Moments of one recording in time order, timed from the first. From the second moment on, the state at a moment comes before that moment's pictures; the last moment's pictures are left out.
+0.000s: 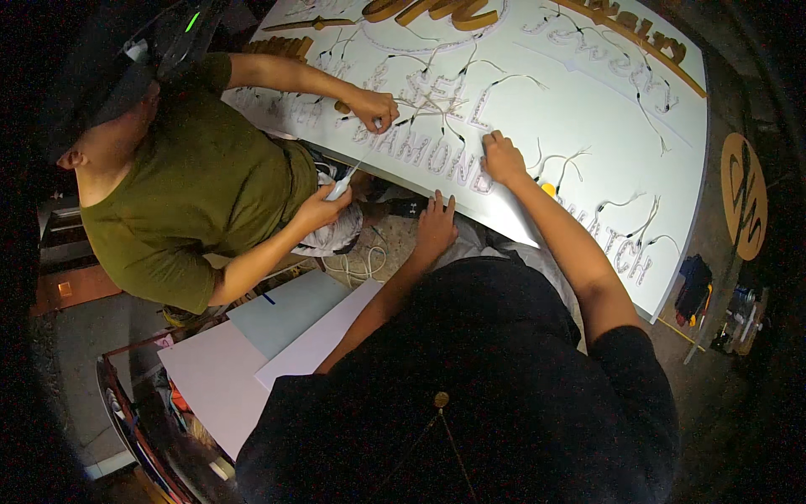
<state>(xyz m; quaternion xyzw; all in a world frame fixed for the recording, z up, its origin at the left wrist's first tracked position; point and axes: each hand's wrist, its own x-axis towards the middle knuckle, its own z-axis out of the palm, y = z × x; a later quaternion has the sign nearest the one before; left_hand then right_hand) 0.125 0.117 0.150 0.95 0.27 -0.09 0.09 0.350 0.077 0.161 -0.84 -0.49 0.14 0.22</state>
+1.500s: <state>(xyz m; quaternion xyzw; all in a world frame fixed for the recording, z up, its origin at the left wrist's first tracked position) 0.139 0.137 0.160 0.97 0.19 -0.16 0.07 0.344 -0.093 0.192 -0.87 -0.29 0.12 0.38</state>
